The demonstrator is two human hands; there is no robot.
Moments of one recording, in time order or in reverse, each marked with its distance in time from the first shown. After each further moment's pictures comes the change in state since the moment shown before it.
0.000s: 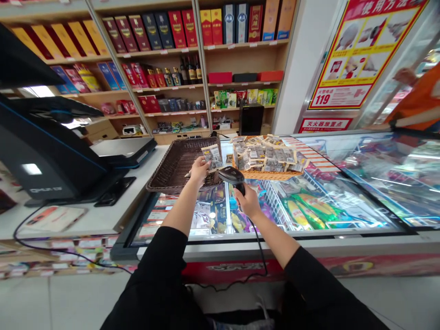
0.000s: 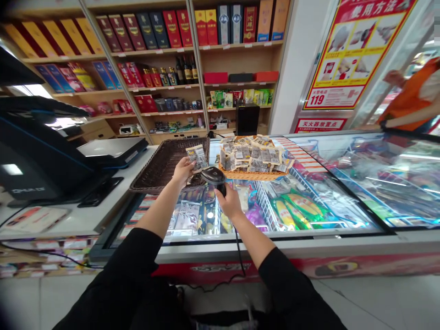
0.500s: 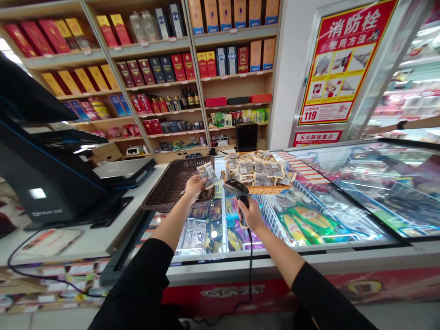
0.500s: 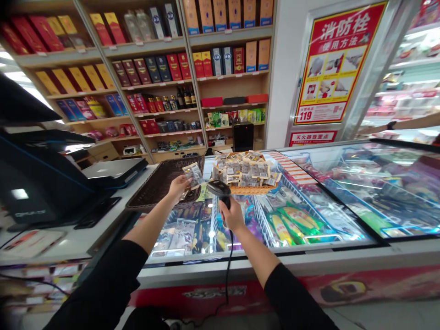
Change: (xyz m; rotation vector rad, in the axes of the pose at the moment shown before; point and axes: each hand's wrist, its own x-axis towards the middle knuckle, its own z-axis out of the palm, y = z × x) left_hand 0.005 0.010 0.004 0.146 0.053 0.013; right_hand 0.005 0.005 -0.030 0.278 0.014 0.058
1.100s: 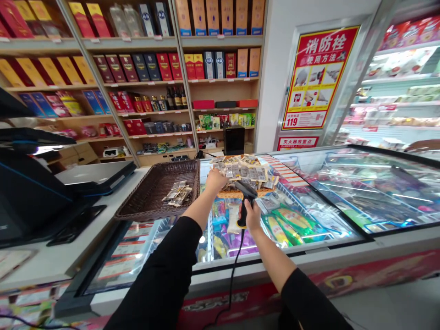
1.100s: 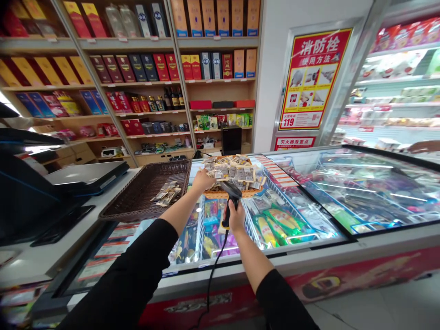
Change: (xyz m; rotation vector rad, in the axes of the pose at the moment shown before) left_hand 0.003 0.018 0.141 0.980 -0.092 0.222; right_hand 0.009 0.021 -0.039 0.260 0.335 0.059
